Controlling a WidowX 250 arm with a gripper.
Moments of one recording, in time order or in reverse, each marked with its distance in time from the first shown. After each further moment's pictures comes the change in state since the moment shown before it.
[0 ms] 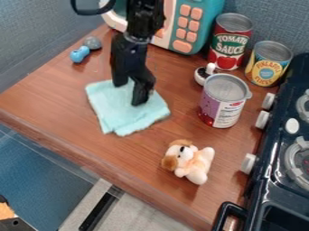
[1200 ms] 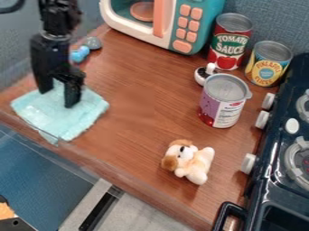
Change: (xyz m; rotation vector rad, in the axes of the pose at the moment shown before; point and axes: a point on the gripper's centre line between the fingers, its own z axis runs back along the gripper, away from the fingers) arm 0.100 -0.073 -0.013 0.023 -0.056 0.398
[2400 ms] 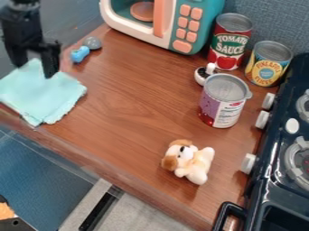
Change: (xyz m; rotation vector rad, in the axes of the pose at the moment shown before) arm -0.004 -0.039 0.034 0.010 0.083 0.134
